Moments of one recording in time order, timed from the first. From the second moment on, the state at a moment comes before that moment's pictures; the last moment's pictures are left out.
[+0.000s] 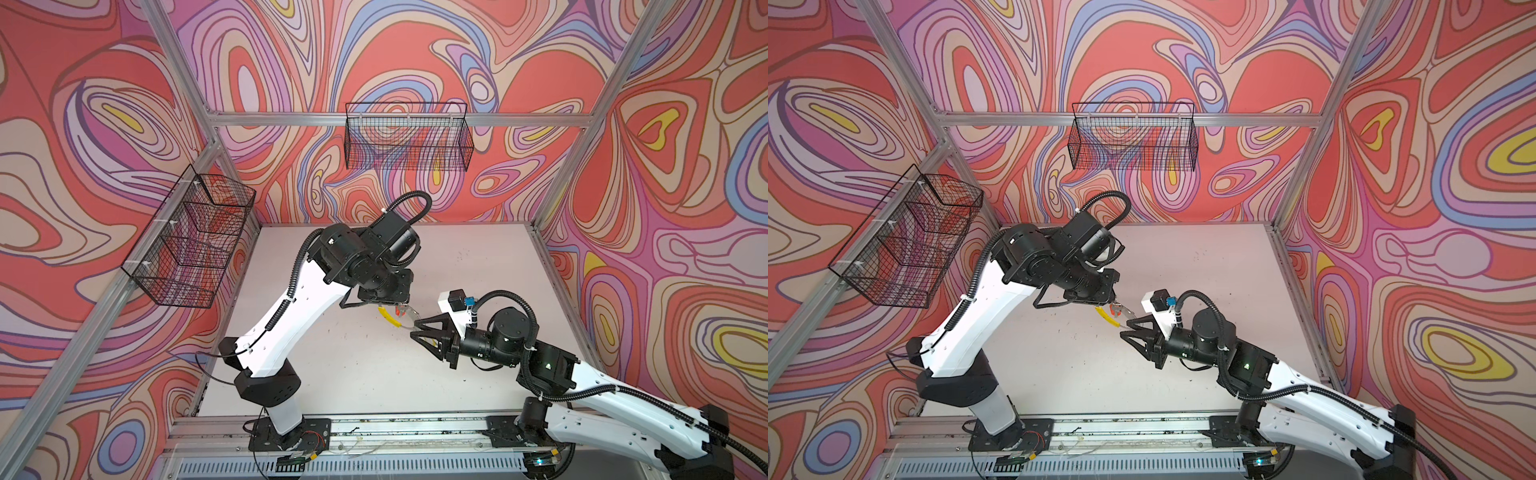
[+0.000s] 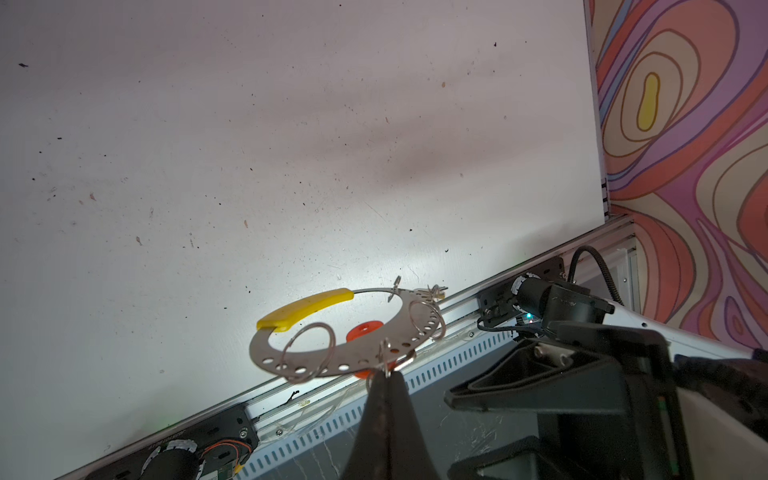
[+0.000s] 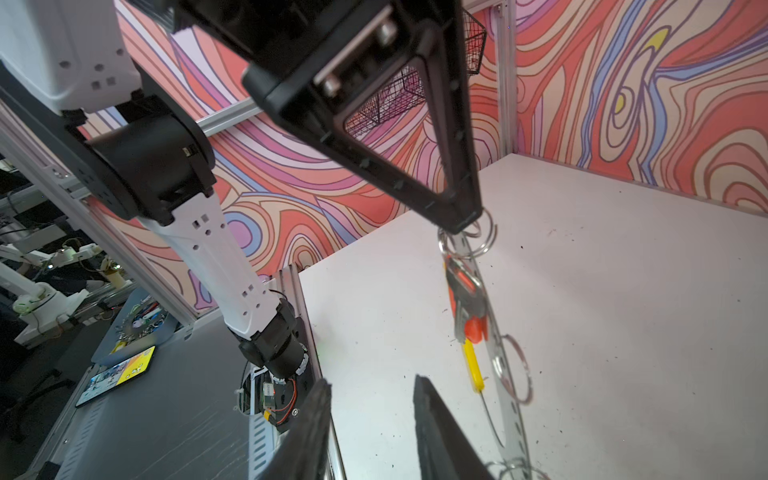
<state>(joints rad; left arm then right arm) -0.89 1.72 2.31 -1.69 0.04 -0.73 0.98 0.82 0.70 0.01 -0.27 0.31</state>
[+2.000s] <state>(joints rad) -0.89 1.60 2.19 -1.59 0.09 -0.84 0.96 1.16 0.54 0.88 -0.23 0.49</state>
